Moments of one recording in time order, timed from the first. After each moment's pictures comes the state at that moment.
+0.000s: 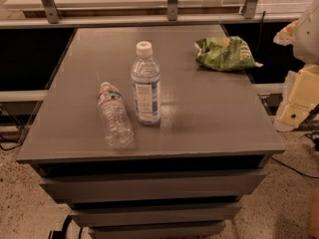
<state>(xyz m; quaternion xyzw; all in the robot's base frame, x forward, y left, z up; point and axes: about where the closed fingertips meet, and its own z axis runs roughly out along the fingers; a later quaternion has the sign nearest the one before) 0.438 -0.216 0.979 -0.60 0.78 -0.04 0.16</state>
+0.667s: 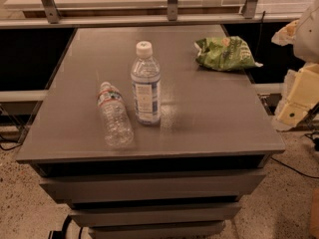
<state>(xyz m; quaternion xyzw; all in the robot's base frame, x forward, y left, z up) 0.439 -0.214 0.980 -0.60 0.78 -0.02 0.18</state>
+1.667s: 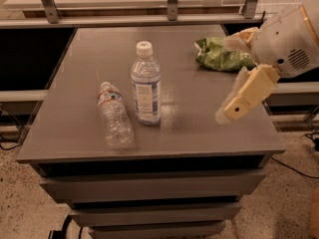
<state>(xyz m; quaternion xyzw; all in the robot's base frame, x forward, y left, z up) 0.448 -0.115 0.979 -0.58 0.72 0.19 0.33</state>
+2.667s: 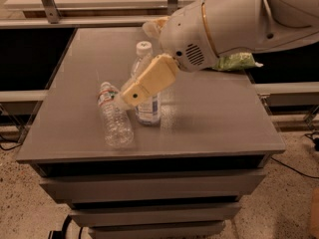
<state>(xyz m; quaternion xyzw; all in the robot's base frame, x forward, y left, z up) 0.459 0.046 1.008 -0.58 0.64 0.28 0.42</state>
